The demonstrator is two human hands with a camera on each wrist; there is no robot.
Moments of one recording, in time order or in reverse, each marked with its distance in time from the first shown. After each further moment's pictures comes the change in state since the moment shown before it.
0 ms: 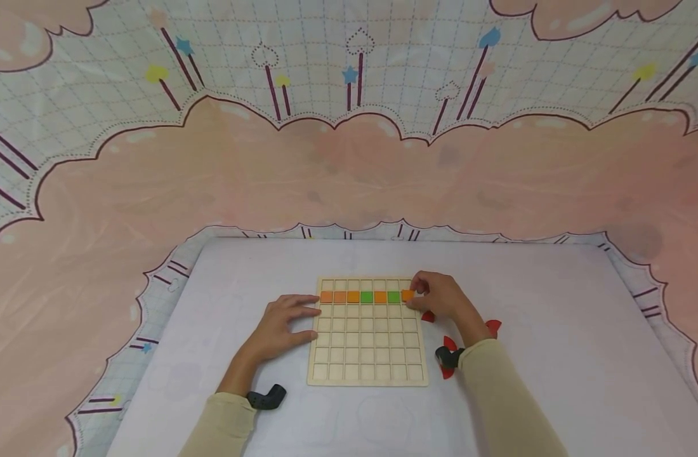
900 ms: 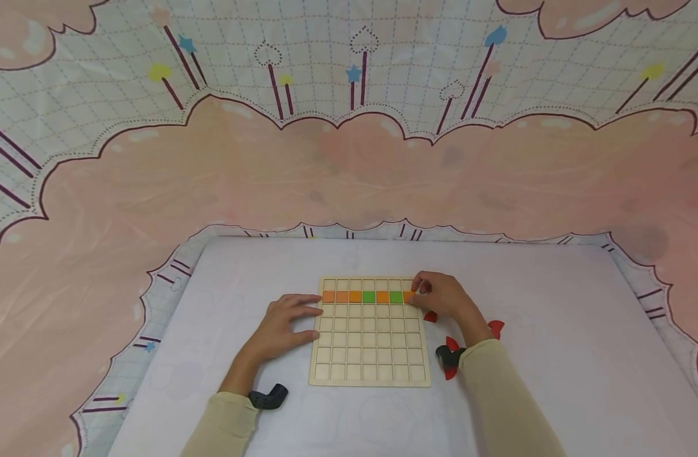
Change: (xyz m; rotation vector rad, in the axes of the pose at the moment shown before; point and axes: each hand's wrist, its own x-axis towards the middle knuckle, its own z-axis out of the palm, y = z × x) left_hand -0.001 -0.001 0.000 0.009 0.003 0.009; right_hand -0.001 -0.002 -0.001 0.019 -0.017 -0.019
